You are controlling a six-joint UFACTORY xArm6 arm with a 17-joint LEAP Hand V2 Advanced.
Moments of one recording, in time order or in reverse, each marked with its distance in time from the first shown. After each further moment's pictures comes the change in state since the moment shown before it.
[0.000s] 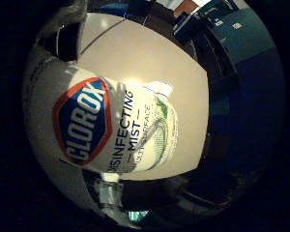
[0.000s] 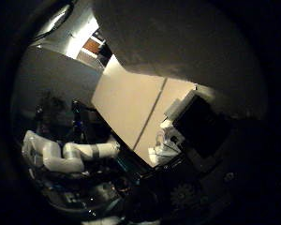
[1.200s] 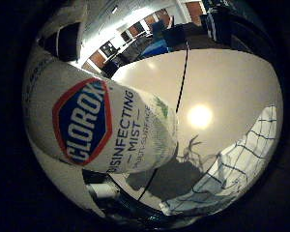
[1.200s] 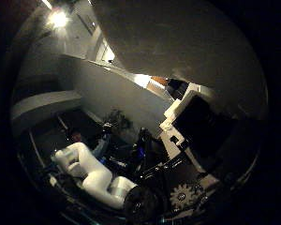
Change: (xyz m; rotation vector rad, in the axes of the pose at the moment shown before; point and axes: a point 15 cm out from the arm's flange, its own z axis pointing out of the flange) arm -0.081 -0.063 0.038 0.400 -0.806 0.056
